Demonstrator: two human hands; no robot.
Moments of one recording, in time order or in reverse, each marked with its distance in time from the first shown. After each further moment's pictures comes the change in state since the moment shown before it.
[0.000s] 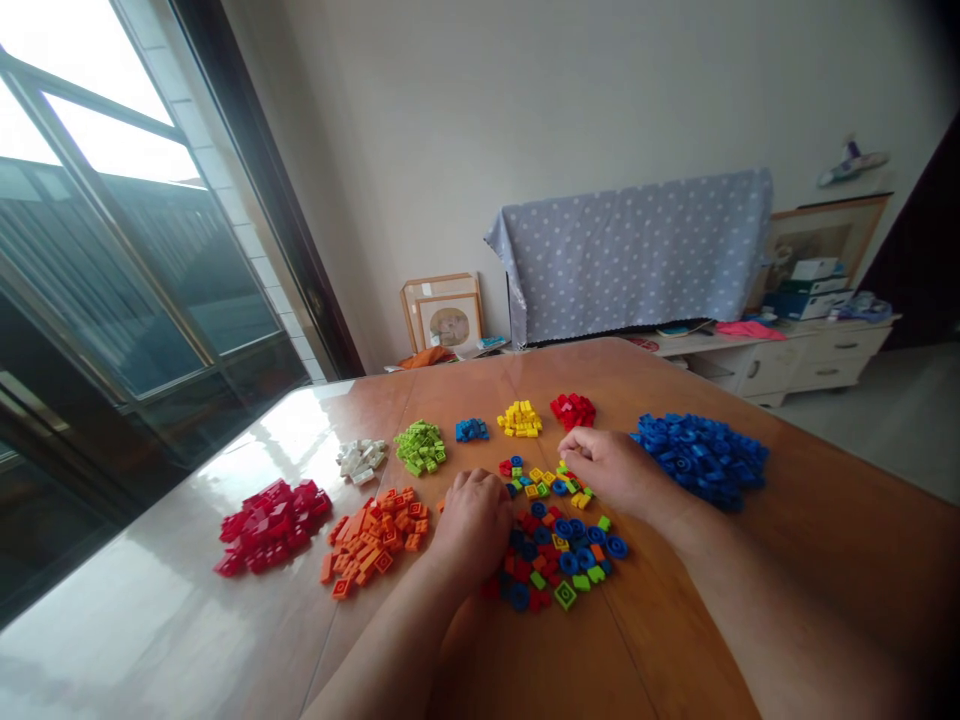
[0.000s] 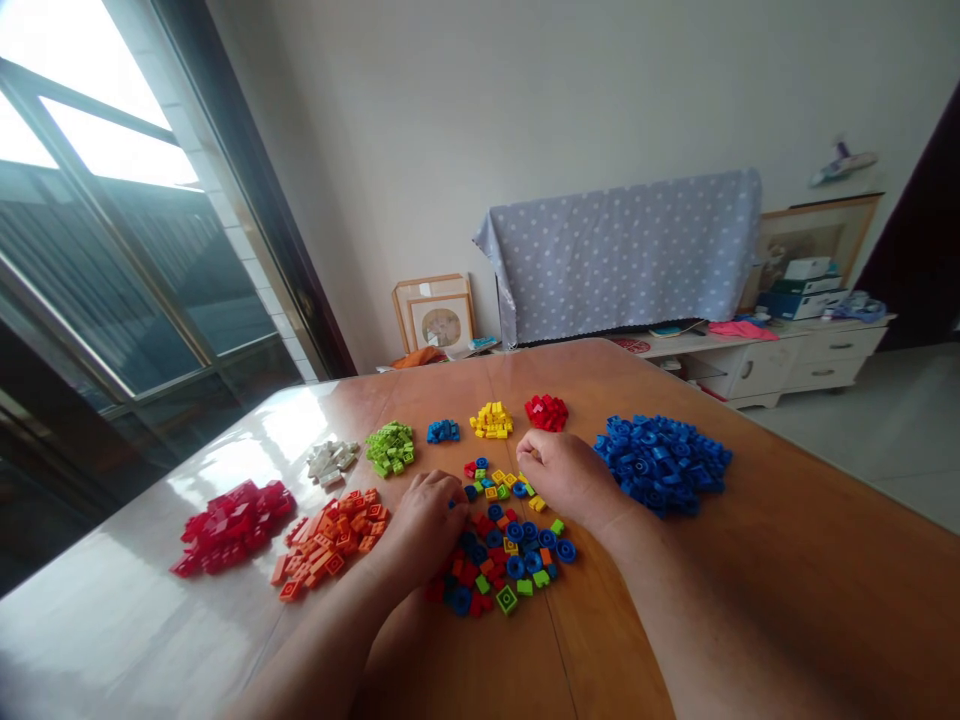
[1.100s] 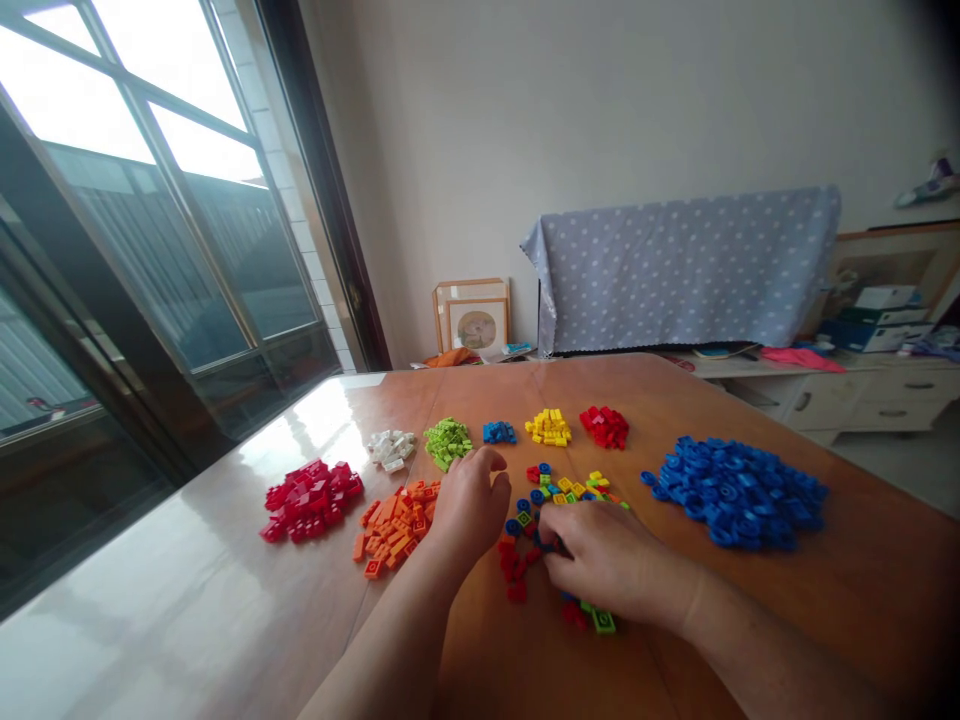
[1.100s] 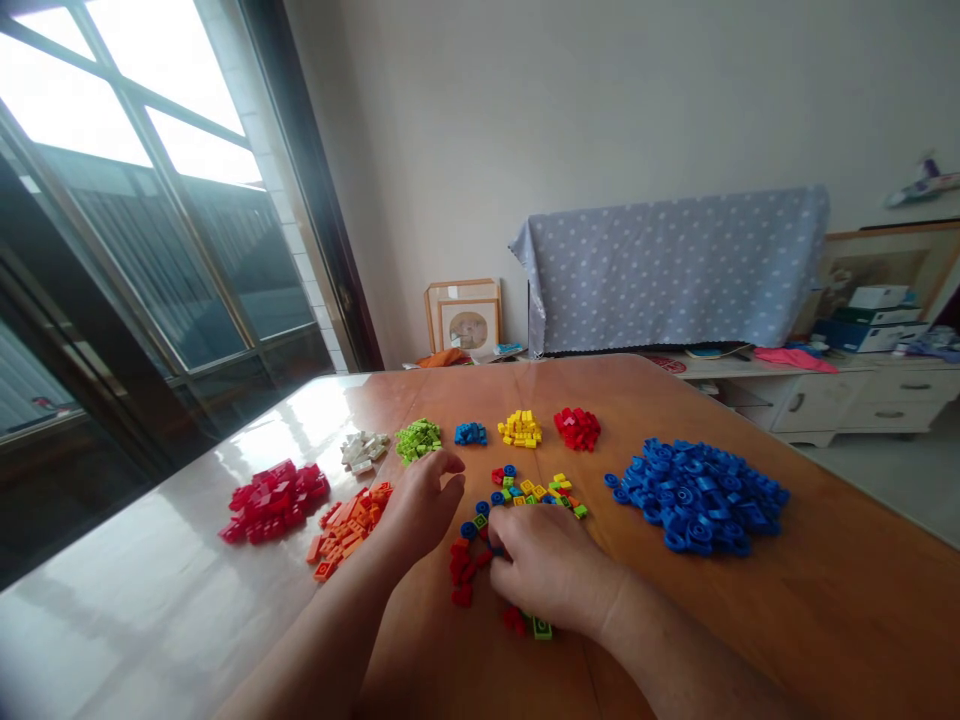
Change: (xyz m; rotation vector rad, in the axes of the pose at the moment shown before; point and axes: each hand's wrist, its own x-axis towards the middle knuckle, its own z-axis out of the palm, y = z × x) left_hand -0.002 -0.025 -0.022 -0.106 0.259 -0.142; right_hand -0.042 -0.076 0.024 -0.268 -0.343 -0.209
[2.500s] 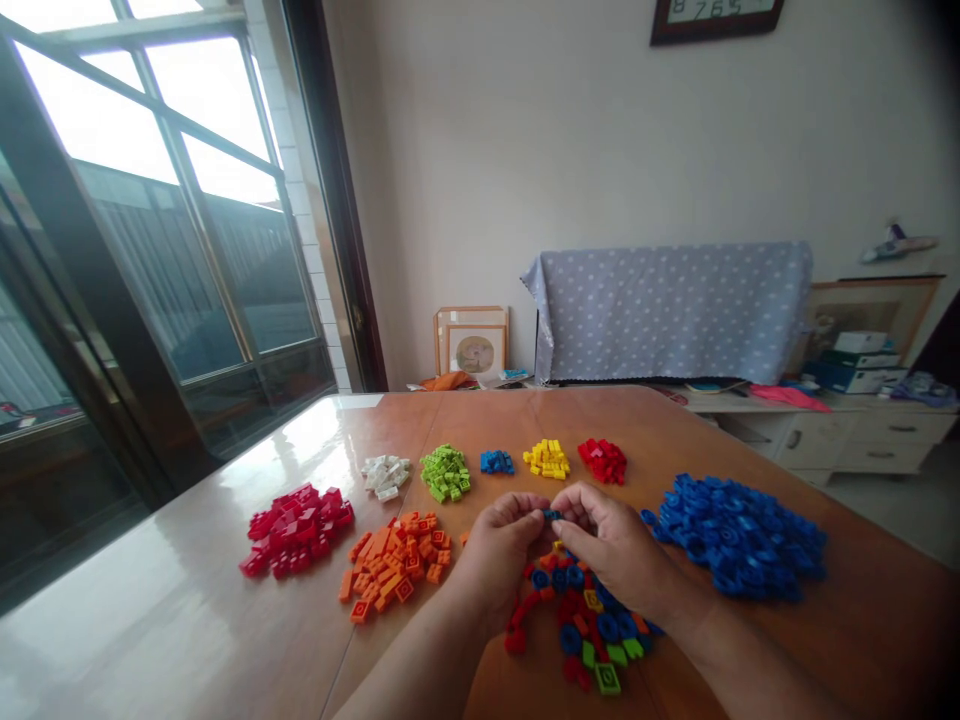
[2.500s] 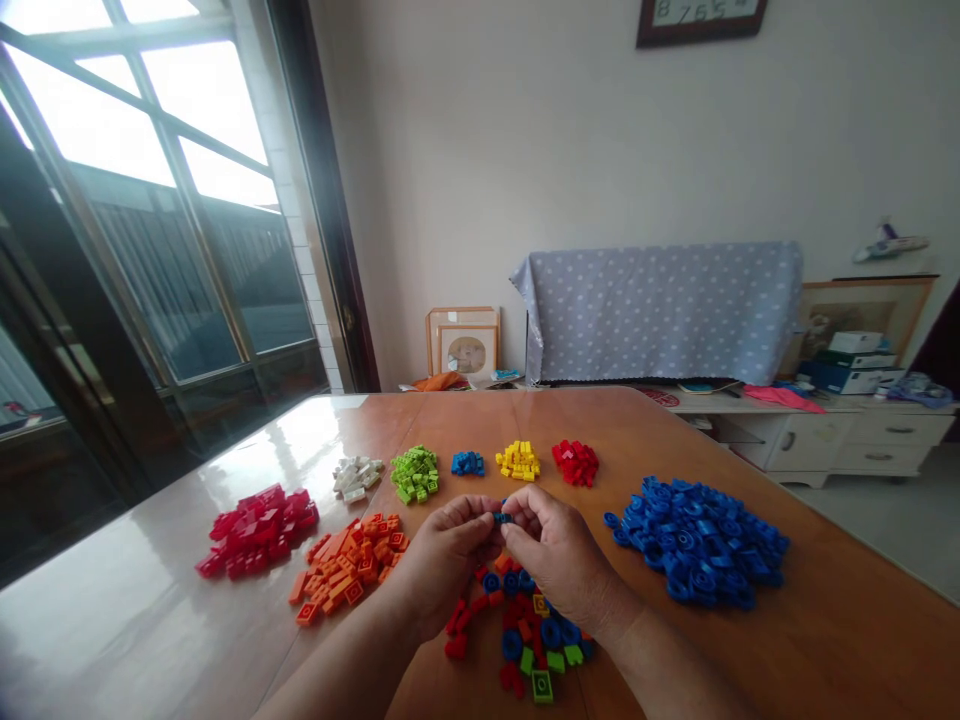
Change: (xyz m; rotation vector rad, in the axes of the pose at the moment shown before) left_hand -0.010 0.036 0.027 -1.493 -0.266 -0.479; right_hand 0.024 0.021 0.005 0.730 0.303 0.018
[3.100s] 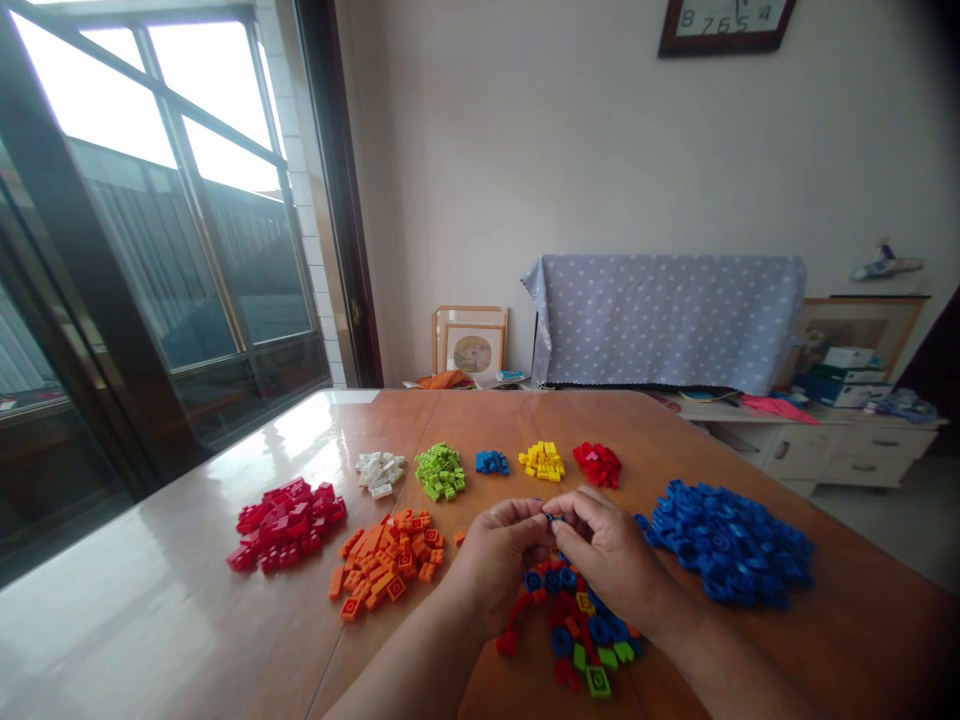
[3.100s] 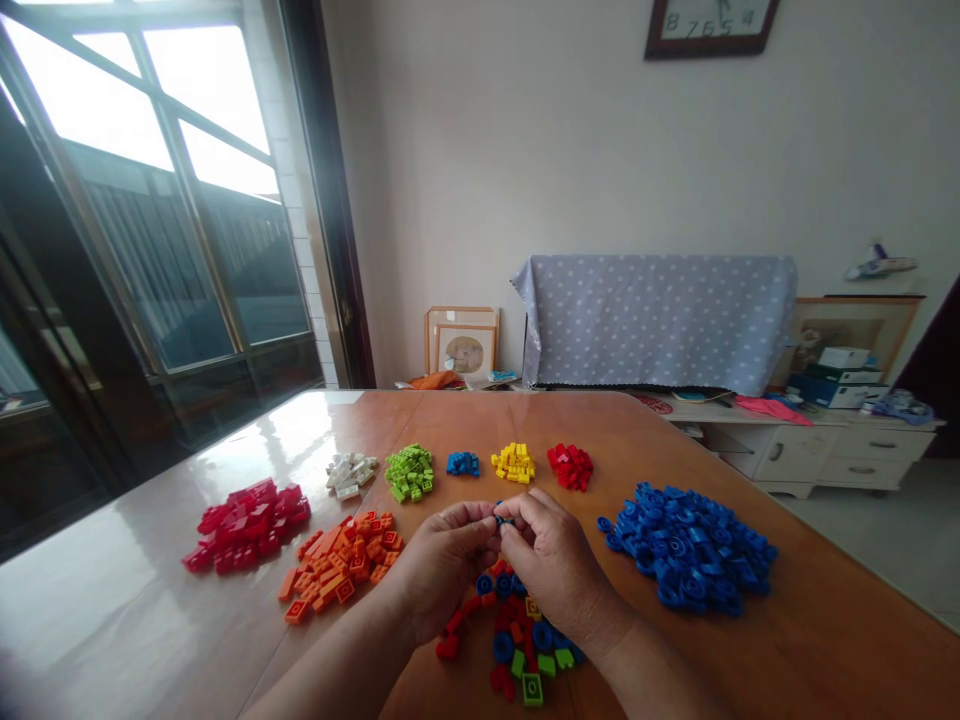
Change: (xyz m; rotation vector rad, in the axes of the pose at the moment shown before) left_hand -0.001 -0.002 0.002 -0.099 -0.013 -0.069; right_hand -0.003 -0.004 -0.003 -0.283 0.123 -0.163
